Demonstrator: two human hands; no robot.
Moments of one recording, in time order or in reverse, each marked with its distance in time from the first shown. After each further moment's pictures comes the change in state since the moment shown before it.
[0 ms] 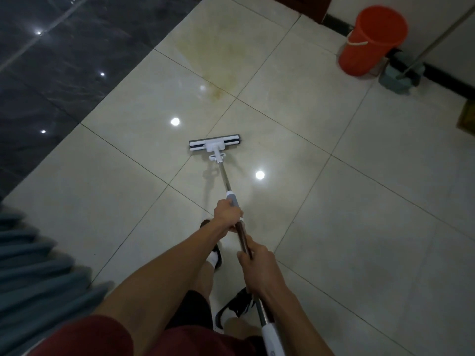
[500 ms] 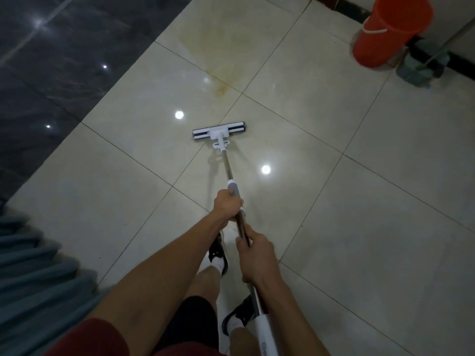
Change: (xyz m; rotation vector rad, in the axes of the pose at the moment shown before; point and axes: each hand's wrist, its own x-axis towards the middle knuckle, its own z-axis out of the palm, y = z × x) left_hand 0.075 0.044 -0.022 0.010 0.045 0.053; right_hand 0.077 -0.046 0.005 0.091 0.085 0.043
